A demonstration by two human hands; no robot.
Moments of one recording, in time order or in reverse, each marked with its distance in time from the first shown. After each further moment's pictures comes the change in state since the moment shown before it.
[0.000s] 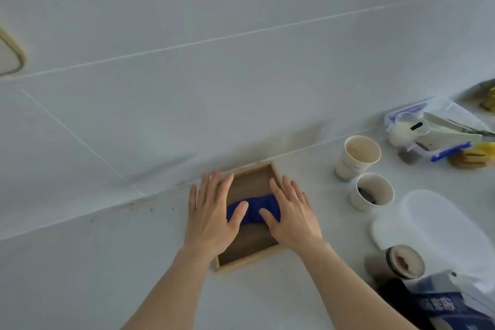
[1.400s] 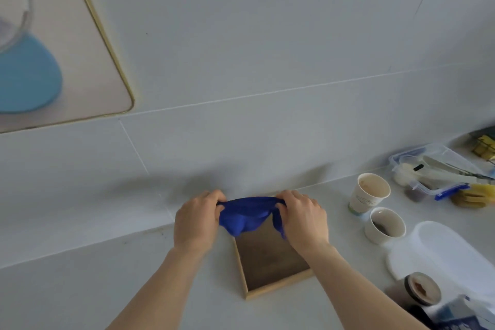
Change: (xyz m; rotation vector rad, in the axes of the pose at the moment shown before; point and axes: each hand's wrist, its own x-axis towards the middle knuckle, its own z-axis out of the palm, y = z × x) left_hand -0.004 -0.044 -0.109 -0.020 0.220 -0.112; right_hand -0.006 -0.096 -0.063 -0.137 0.324 -0.035
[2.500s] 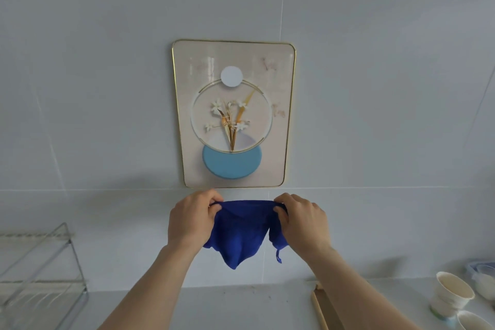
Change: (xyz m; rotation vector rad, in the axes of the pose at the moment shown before) left_hand -0.094 -0.162 -0.312 -0.105 0.423 -0.081; right_hand -0.056 -0.307 -0.134 0.040 0.266 -0.327
